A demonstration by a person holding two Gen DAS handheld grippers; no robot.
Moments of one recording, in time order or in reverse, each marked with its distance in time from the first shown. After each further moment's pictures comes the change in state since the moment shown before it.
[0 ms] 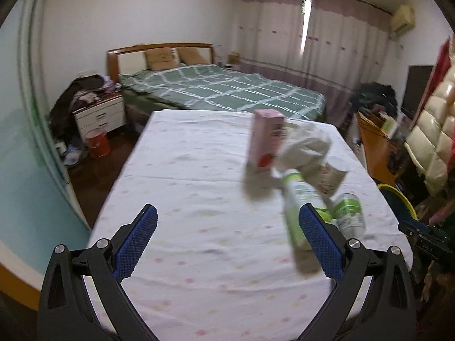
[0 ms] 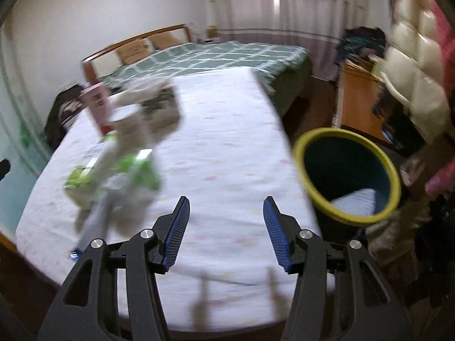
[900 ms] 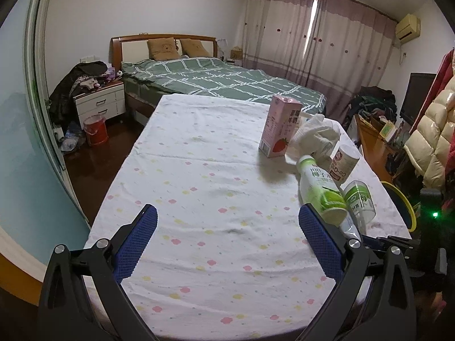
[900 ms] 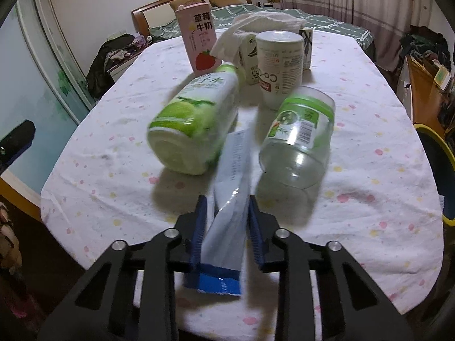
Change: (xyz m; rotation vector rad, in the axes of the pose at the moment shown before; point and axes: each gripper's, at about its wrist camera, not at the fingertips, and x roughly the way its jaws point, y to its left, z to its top) left arm 0.009 0.022 -0.027 -0.038 0.035 -0.034; right arm 0.063 0.132 -0.020 -0.139 0.204 0.195
